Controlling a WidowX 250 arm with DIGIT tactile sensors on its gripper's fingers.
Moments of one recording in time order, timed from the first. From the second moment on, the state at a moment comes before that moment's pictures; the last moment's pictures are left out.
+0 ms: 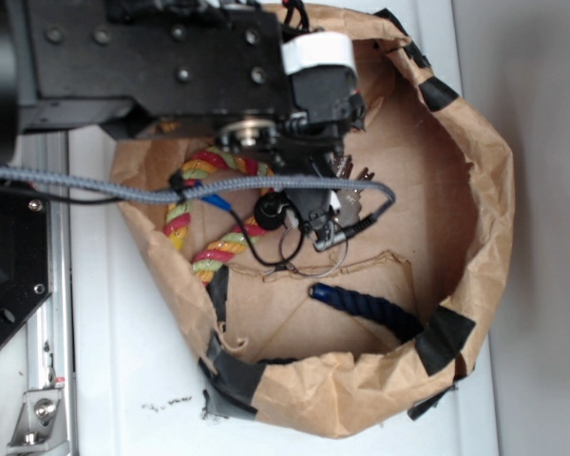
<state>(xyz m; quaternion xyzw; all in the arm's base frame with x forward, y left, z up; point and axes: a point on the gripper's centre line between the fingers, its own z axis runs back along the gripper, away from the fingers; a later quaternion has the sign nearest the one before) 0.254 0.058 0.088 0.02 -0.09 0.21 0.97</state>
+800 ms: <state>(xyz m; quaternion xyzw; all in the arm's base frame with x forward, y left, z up) 0.282 0.025 0.068 -0.05 -0.11 0.27 0.96</state>
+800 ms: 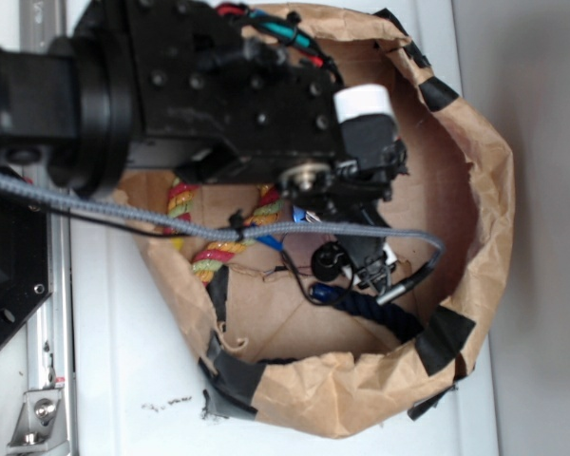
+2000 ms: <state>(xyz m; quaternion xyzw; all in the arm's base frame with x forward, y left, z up) 0.283 -0.003 0.038 -0.06 -0.12 0.24 0.96</state>
